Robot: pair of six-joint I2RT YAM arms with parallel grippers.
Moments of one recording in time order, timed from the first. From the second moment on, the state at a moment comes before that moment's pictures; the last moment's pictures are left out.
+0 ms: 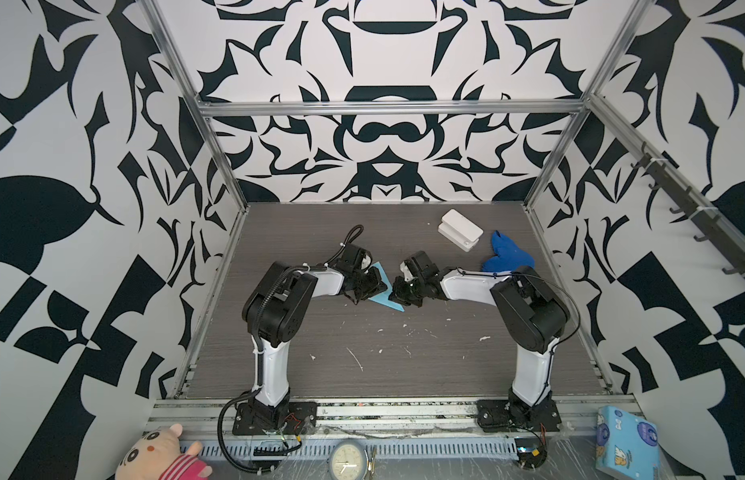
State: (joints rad) left arm -0.51 1.98 1.06 0.00 0.53 -0.89; right arm 0.62 1.91 1.07 -0.14 -0.36 0.87
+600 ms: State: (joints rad) left arm -0.51 1.98 1.07 -0.01 0.52 -0.89; right arm 0.61 1.80 0.95 -0.19 -0.34 0.88
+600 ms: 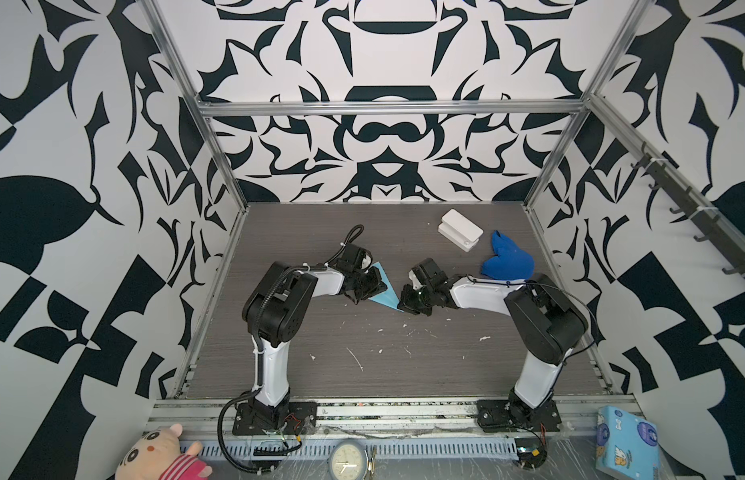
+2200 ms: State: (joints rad) left arm -0.49 1.90 1.14 -0.18 0.58 -0.55; right arm 0.62 1.86 1.05 -0.27 -0.29 0.81
